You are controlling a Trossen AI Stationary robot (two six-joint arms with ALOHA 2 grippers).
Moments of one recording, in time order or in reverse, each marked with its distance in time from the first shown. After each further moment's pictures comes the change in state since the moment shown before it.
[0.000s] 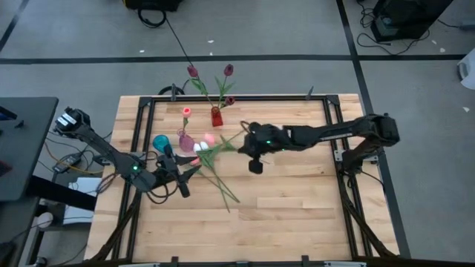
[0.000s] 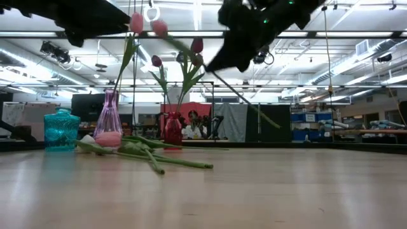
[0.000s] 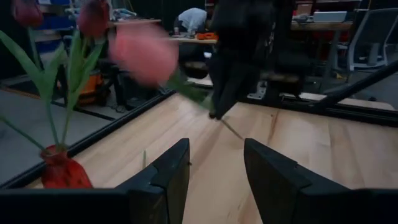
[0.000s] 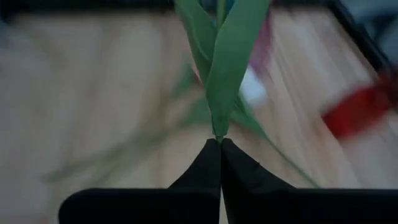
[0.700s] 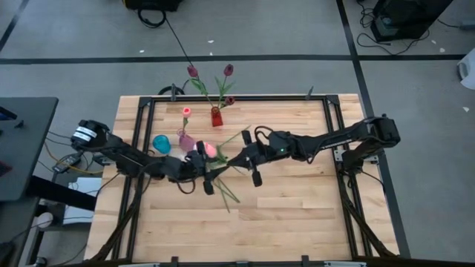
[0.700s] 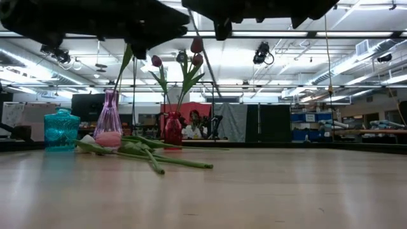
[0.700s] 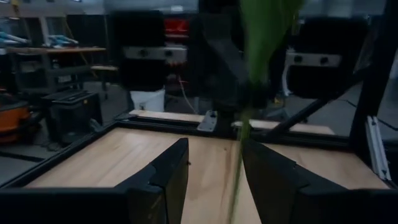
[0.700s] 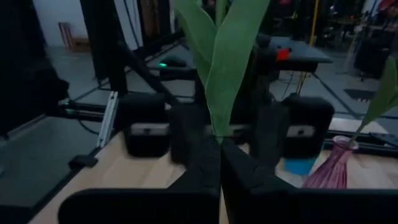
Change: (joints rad) left arm 0.317 0.434 0.069 0.620 0.553 0.183; right arm 0.087 0.024 -0.074 0.567 -0.137 -0.035
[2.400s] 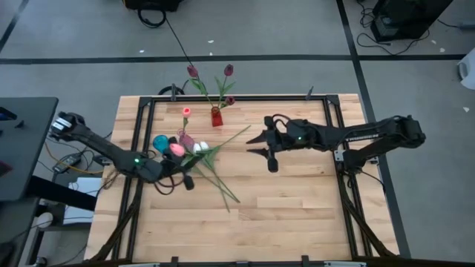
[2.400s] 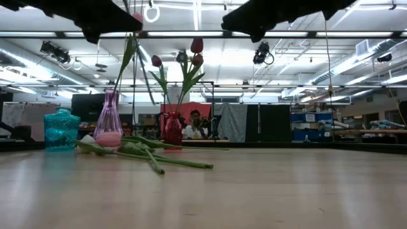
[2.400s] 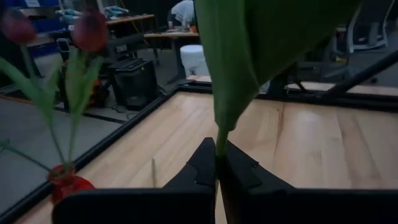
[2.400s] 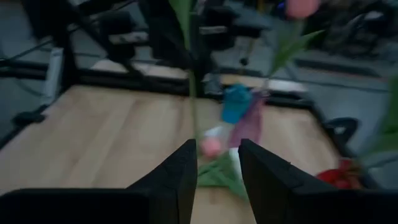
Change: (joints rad) left arm -0.171 -0.507 -0.014 -0.765 -0.382 -0.103; right arm -0.086 -0.303 -0.128 -0.321 0.109 -0.099
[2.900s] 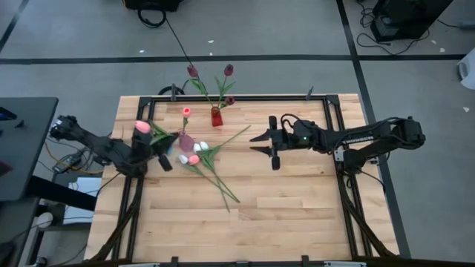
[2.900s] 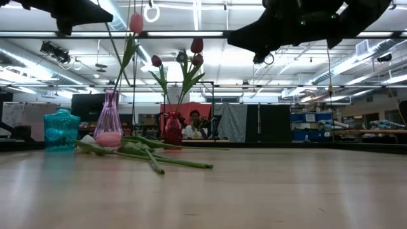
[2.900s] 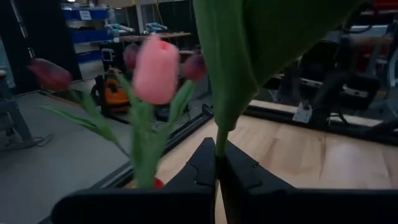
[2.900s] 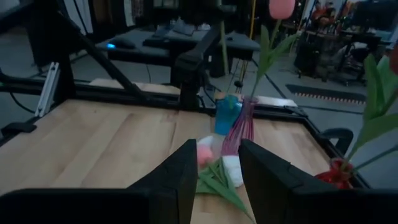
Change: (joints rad) left arm -0.010 -0.474 0.005 -0.370 -0.151 0.027; right arm -0.078 0.006 -0.227 0.357 -0.084 -0.003
